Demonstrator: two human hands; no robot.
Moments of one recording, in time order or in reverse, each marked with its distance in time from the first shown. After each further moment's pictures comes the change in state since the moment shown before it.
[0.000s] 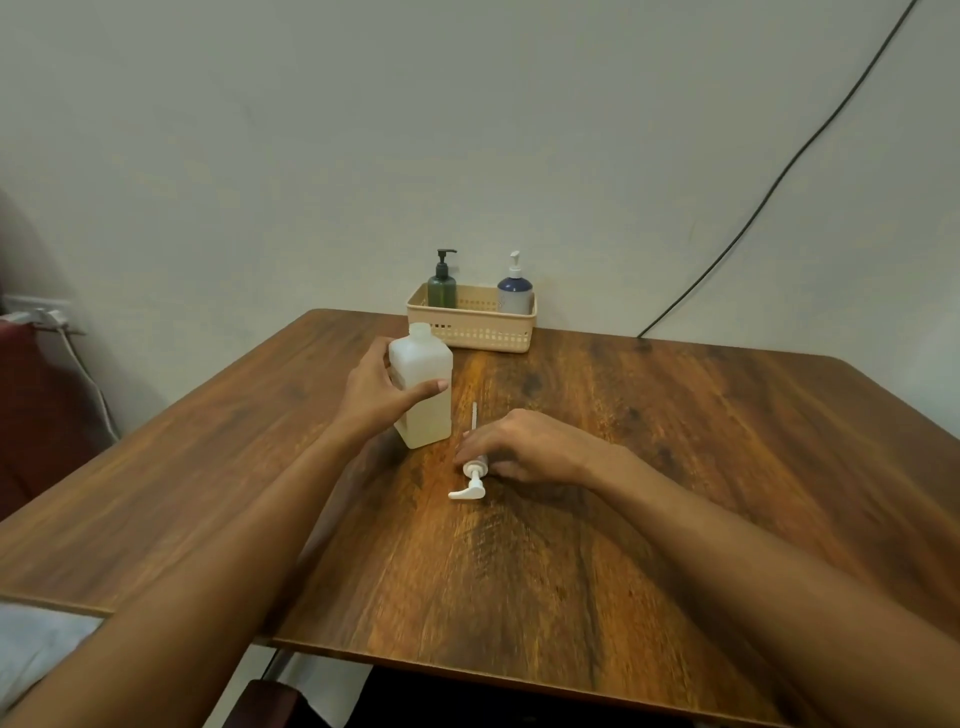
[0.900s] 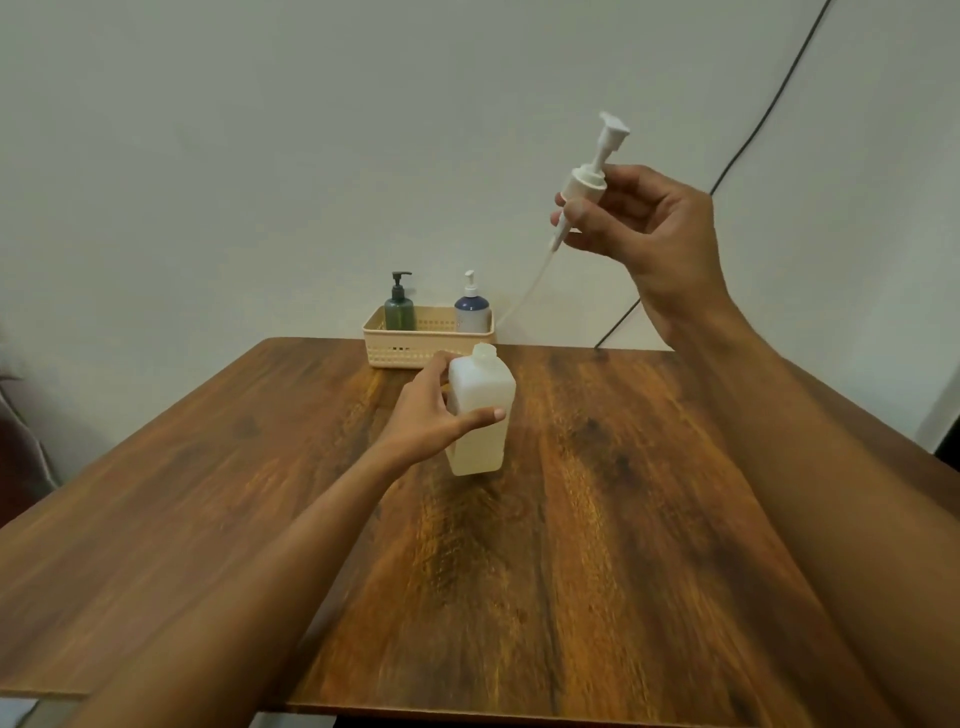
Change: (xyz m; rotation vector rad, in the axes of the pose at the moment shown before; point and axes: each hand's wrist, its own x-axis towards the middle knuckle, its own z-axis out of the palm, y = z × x) left_hand -0.015 0.085 0.067 -0.094 -0.223 0.160; right_hand -0.076 0.011 -0.185 0.755 1.131 0.160
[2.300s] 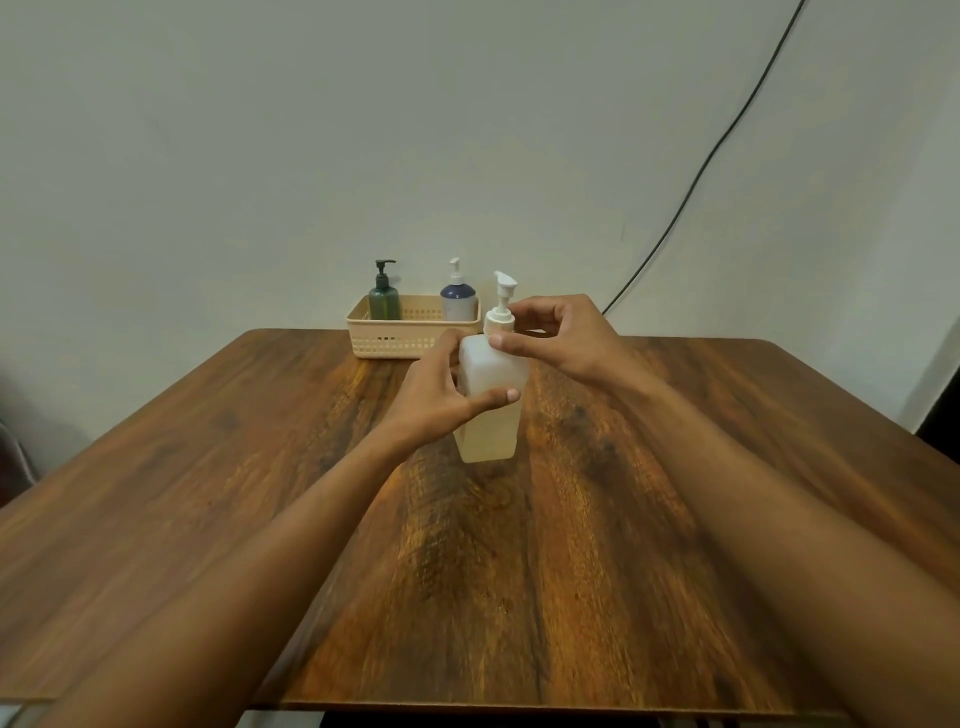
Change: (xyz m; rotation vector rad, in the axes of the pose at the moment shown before) left_hand 0.004 0.027 0.014 -0.056 -0.025 0.086; right_hand -0.042 0.087 0.017 -0.213 -0.315 0.326
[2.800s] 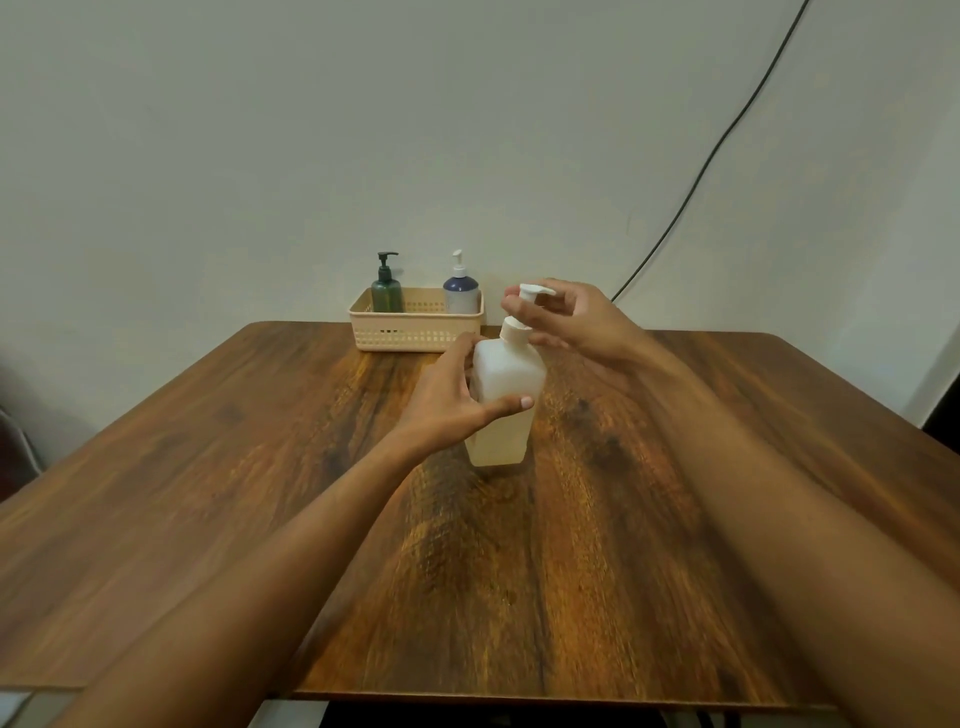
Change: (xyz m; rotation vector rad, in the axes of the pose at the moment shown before) left_hand -0.007 -0.001 0.012 0.058 -0.021 -0.003; right_hand 0.000 -0.006 -0.007 0.144 -0.041 0.153
